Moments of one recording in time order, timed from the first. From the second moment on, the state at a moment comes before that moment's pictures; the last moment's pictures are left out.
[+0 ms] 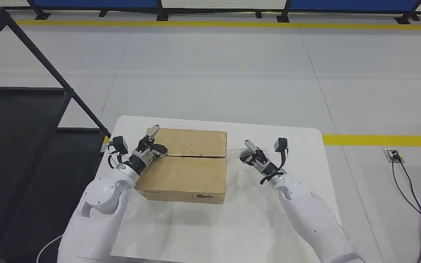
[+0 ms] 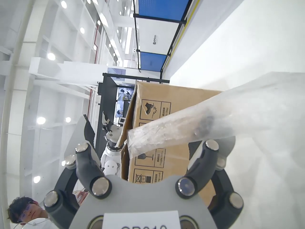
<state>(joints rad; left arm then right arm) 0.96 -1.21 -1.41 -1.38 -0.33 0.05 -0.42 -0.51 -1.47 1.09 -0.33 0.40 -0.80 0.63</state>
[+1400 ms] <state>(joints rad) 0.84 -1.25 -1.21 -1.31 -0.34 0.03 -0.45 -0.57 -1.43 1.12 -0.50 0.06 -1.01 0.32</state>
